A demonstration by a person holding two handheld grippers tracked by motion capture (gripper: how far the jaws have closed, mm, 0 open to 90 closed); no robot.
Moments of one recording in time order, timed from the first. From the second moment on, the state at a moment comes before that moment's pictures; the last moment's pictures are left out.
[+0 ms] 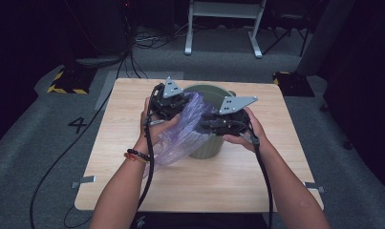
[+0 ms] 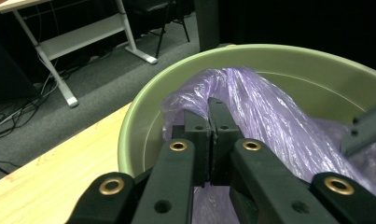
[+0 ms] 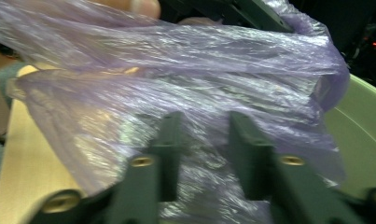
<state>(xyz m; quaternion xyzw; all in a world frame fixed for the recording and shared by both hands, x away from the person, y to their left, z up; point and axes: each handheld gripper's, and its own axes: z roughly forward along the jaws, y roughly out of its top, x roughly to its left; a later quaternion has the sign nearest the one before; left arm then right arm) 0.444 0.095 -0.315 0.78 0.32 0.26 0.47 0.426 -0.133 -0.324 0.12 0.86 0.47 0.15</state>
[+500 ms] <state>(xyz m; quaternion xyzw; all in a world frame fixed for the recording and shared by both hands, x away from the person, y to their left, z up) 0.454 0.112 -0.314 0.76 0.36 0.22 0.50 0.450 -0.167 -0.323 0.22 0.81 0.49 0.23</state>
